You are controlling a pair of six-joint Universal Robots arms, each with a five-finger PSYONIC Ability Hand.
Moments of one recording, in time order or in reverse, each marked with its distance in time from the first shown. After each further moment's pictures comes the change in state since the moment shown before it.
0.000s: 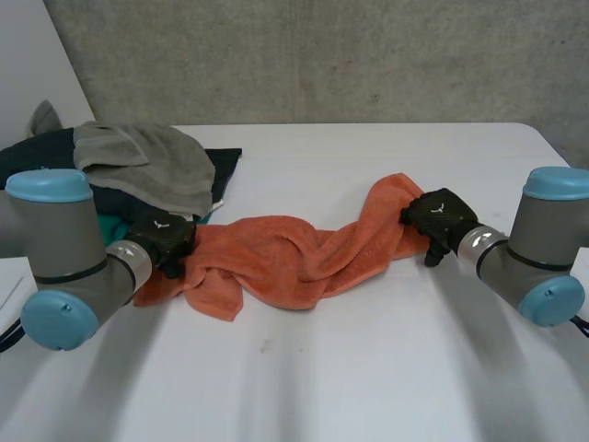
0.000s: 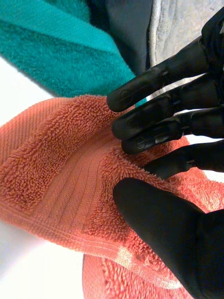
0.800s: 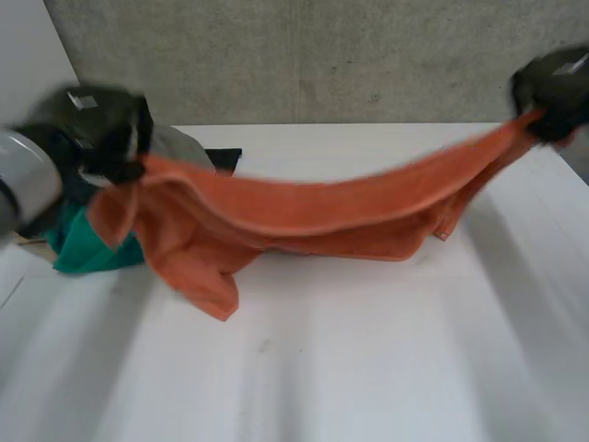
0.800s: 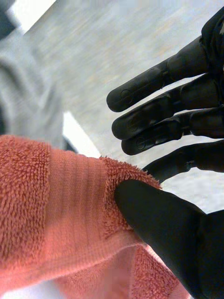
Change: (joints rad) left arm 0.014 0.586 0.088 -0.321 0.050 -0.126; right arm -0.198 -0.542 -0.162 0.441 -0.025 0.065; left_hand 0.000 0.006 0.006 0.007 0.000; right_hand 0.490 0.557 0.567 0.582 0.564
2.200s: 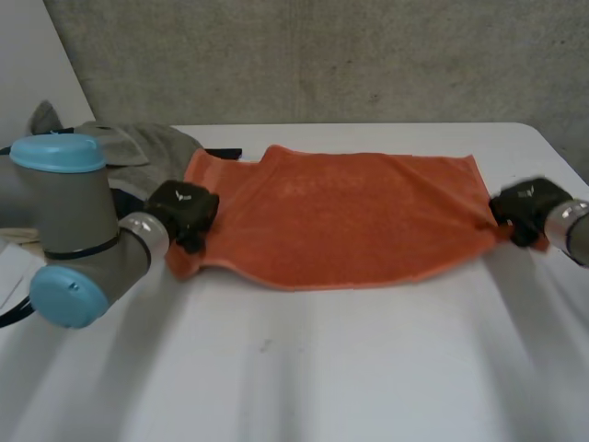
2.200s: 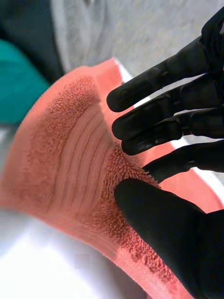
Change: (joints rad) left arm -0.092 -0.568 0.056 0.256 -0.026 0.151; right arm -0.004 0.390 0.121 -0.153 0.107 -0.148; left_hand 0.000 0.001 0.001 0.000 0.000; right_hand 0.000 0.000 0.005 0.001 0.010
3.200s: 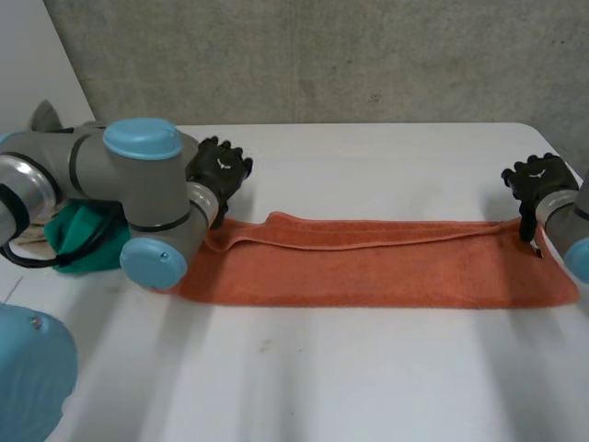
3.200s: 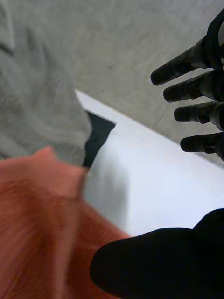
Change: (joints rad) left arm -0.140 -0.309 0.505 -0.057 -0.189 0.291; right arm 0.024 0.189 -0.184 -0.173 0.207 0.007; left_hand -0.953 -0.990 -0.981 -0.998 -0.930; right_hand -0.889 -0.969 -0.983 -0.987 -0.969
